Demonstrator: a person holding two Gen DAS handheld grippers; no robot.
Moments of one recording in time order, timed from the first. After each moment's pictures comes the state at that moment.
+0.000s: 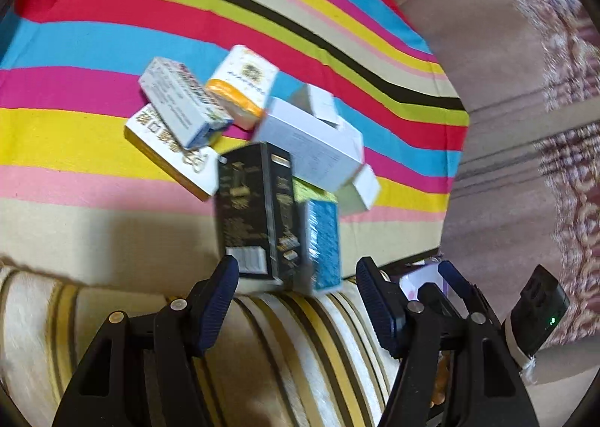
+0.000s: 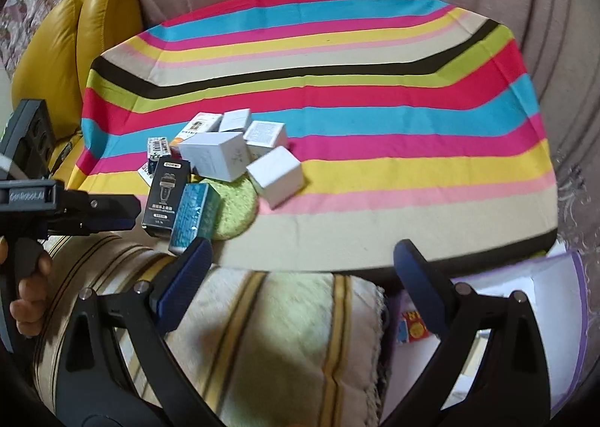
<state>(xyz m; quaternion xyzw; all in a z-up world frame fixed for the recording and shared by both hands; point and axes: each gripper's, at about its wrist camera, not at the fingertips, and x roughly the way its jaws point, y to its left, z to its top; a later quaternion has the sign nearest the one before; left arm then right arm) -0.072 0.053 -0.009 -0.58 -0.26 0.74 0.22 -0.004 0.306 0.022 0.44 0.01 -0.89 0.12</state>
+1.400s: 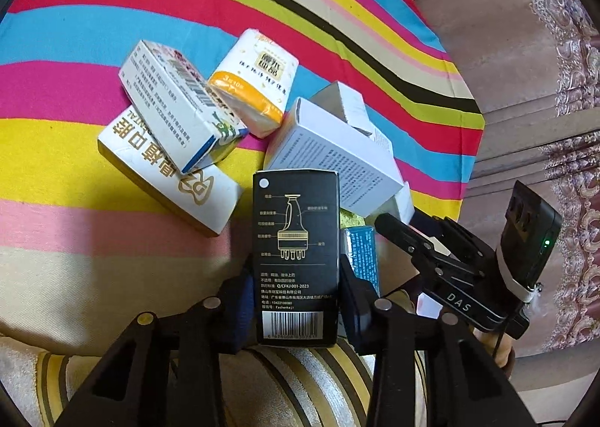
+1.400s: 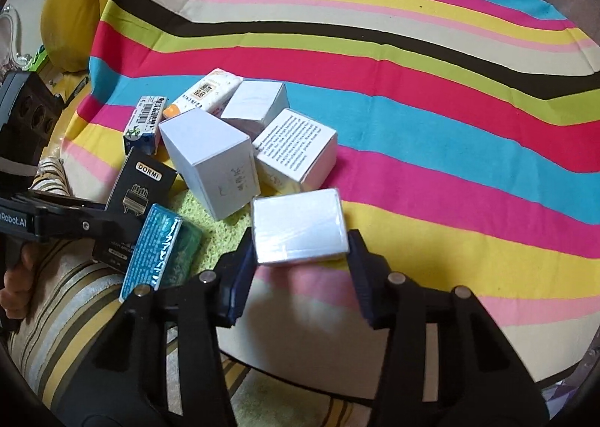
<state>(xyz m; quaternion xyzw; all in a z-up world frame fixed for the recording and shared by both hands) -0.095 0.060 -0.035 -0.59 -0.26 0.74 0.22 -0.103 0.274 -0.031 0.50 0.08 -0.83 0.24</state>
